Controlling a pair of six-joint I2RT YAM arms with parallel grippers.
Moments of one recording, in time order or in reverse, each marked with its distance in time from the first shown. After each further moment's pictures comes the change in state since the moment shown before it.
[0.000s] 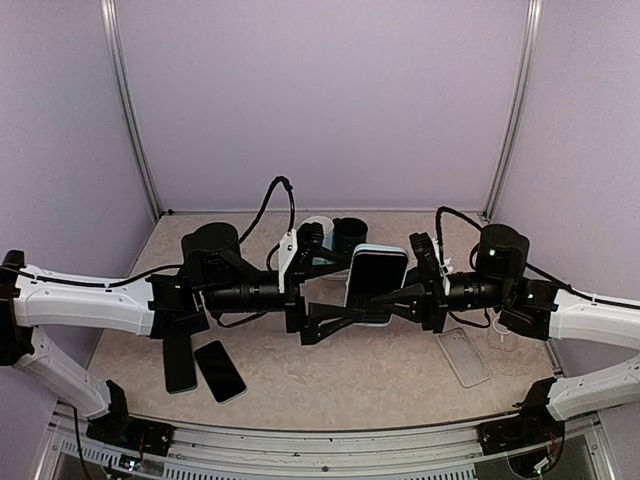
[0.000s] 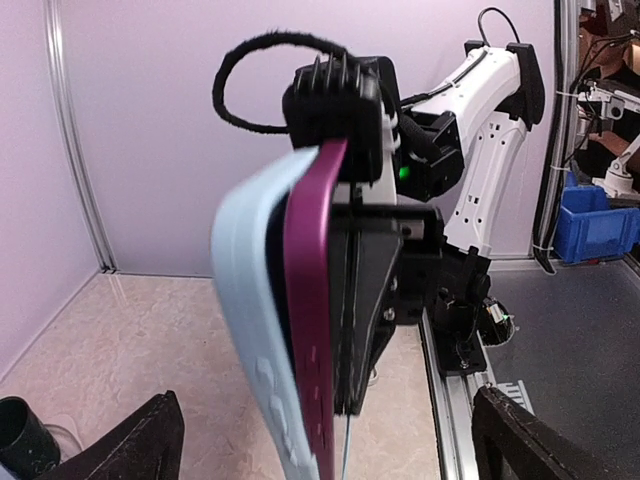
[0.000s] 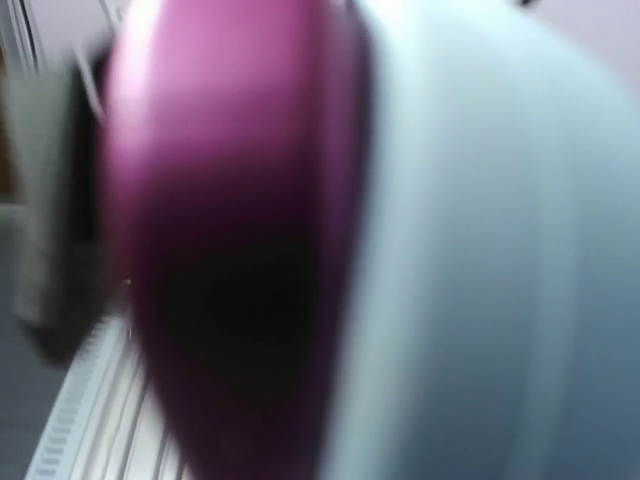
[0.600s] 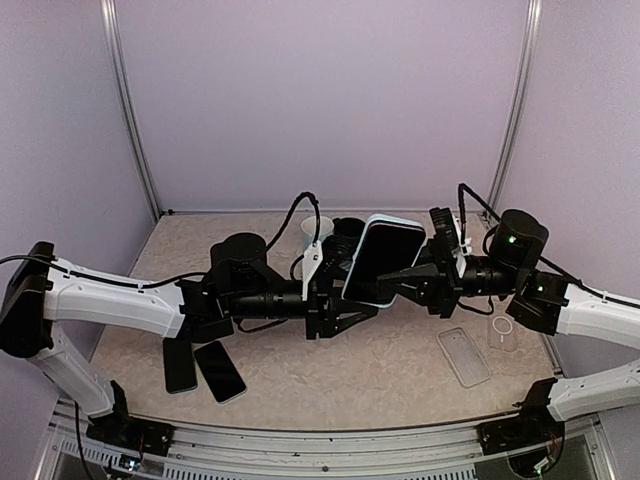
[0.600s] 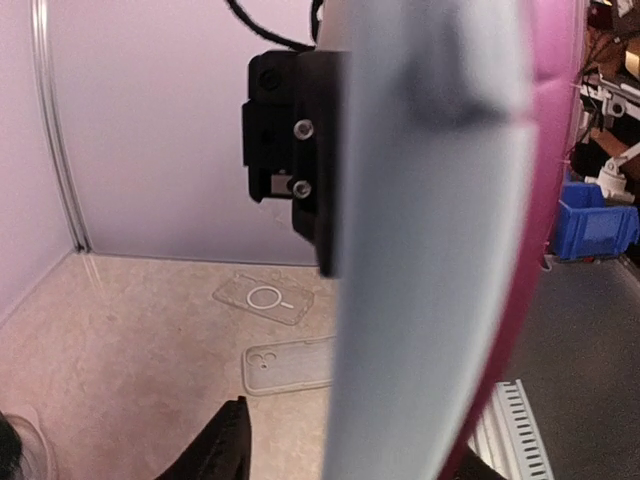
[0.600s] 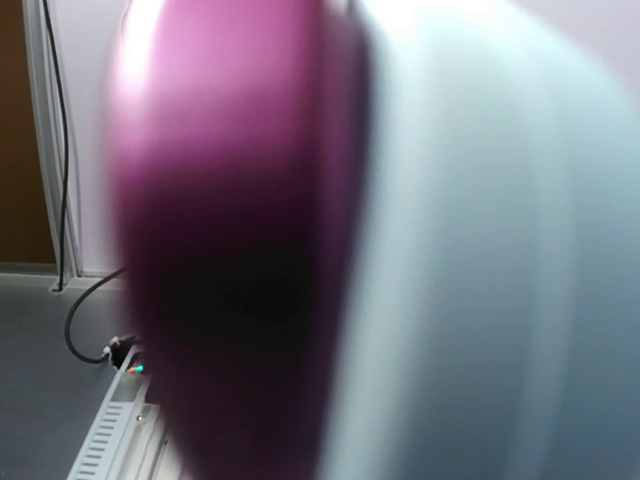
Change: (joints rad) left arm -0.008 0.138 0.025 0.077 0.027 -0.040; right arm 0.000 -0.051 0.062 0.081 -0.032 0.071
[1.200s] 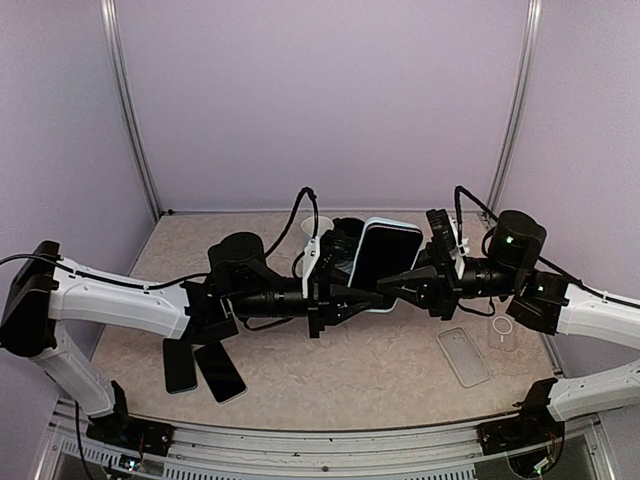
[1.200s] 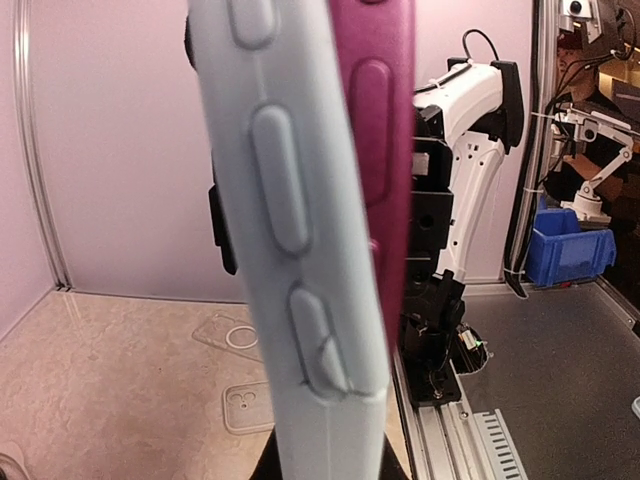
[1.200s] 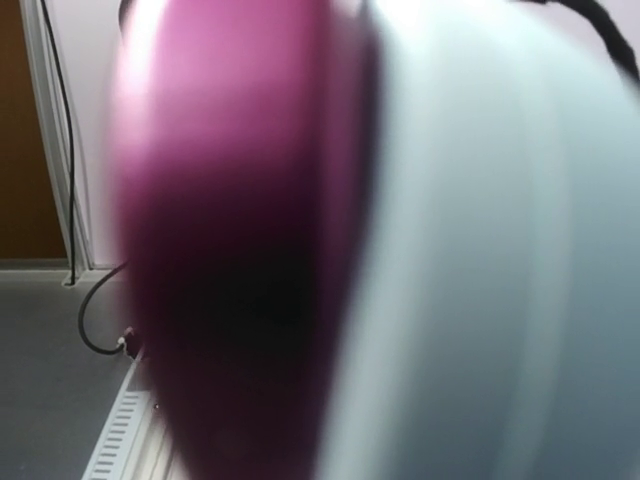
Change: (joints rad) left arm -0.008 0.025 0.007 0.126 0.058 -0.057; right arm -0.003 0.000 0.000 -0.042 -0.008 0.014
